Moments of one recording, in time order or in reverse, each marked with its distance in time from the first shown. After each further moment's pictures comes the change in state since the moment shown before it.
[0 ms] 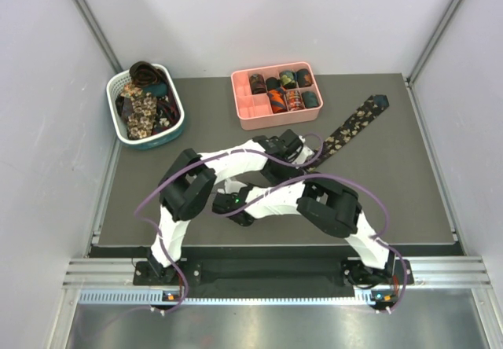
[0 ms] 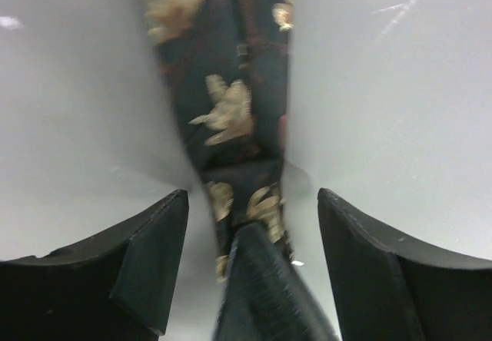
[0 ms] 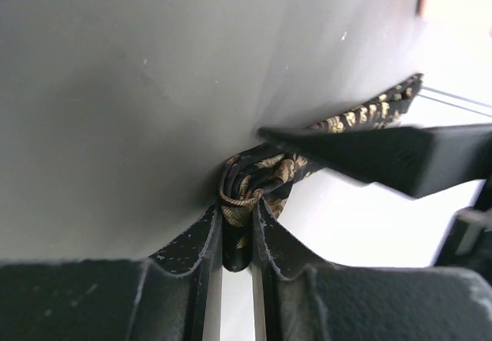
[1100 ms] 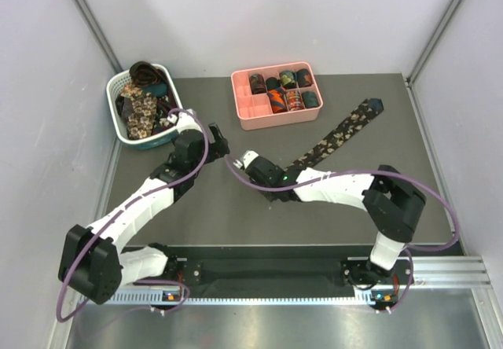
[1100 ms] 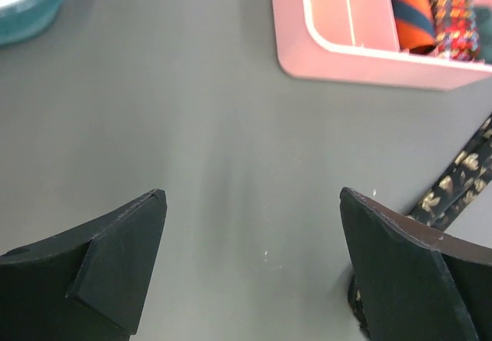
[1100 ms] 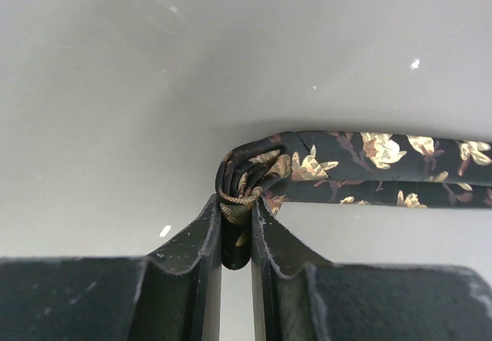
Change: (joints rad) left arm 0.406 -0.904 -0.786 0.644 -0.408 -0.568; right arm -0.200 -0.455 -0.349 0.416 -0.596 -0.049
